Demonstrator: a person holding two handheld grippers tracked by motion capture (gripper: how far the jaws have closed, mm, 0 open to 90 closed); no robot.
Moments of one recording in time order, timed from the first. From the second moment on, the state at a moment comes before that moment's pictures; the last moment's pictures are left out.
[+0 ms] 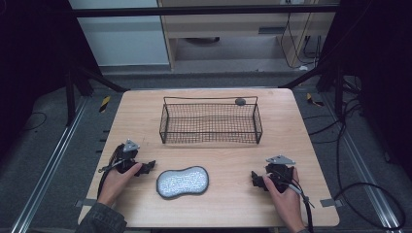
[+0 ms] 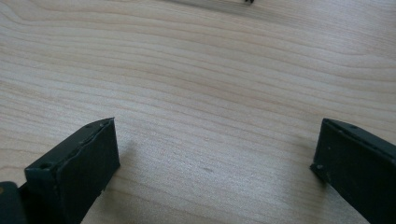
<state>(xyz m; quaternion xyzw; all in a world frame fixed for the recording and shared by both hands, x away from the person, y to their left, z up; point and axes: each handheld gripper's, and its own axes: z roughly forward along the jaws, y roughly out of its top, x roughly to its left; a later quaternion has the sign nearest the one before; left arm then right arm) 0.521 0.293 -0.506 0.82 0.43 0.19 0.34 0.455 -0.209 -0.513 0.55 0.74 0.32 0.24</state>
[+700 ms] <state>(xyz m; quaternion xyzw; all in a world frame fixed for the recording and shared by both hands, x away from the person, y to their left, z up) 0.507 0.239 -0.441 0.92 0.26 0.16 0.25 0.455 -0.211 -0.513 0.54 0.74 0.32 0.23</state>
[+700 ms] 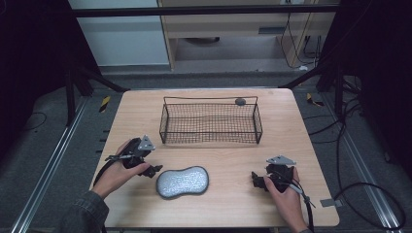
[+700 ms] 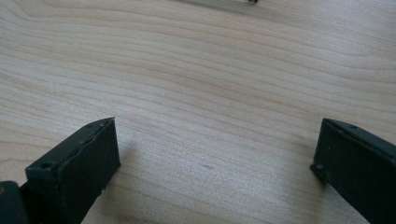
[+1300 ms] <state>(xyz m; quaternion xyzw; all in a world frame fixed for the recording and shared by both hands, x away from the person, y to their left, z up) 0.489 0.182 -0.441 0.96 0.14 0.08 0.21 0.454 -0.211 -0.513 0.54 0.75 0.32 0.23</state>
